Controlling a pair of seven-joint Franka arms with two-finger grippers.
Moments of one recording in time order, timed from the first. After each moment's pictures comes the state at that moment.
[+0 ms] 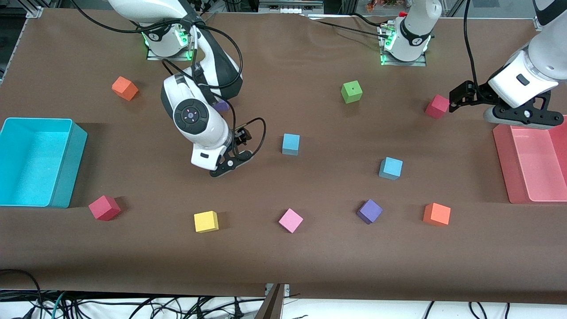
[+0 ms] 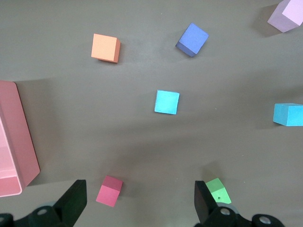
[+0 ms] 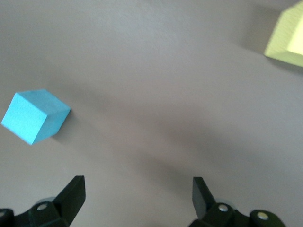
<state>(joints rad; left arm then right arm) 0.00 0.03 -0.11 -1.59 -0.02 1.54 0.00 0.58 0.51 -0.05 -1.61 0.16 2.07 -0.06</state>
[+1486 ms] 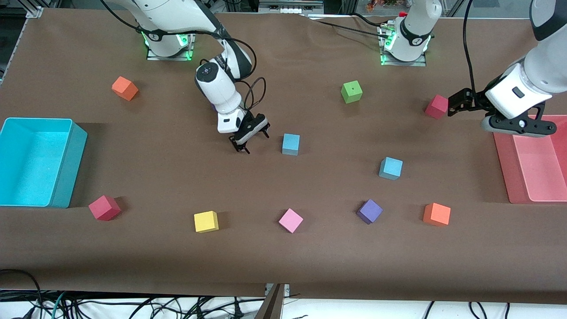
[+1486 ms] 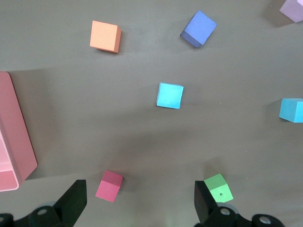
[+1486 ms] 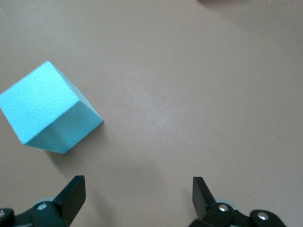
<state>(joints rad) 0.00 0.07 -0.11 -1.59 -0.02 1.53 0.00 0.59 0.51 0.15 -2.22 0.19 3.19 -0.21</state>
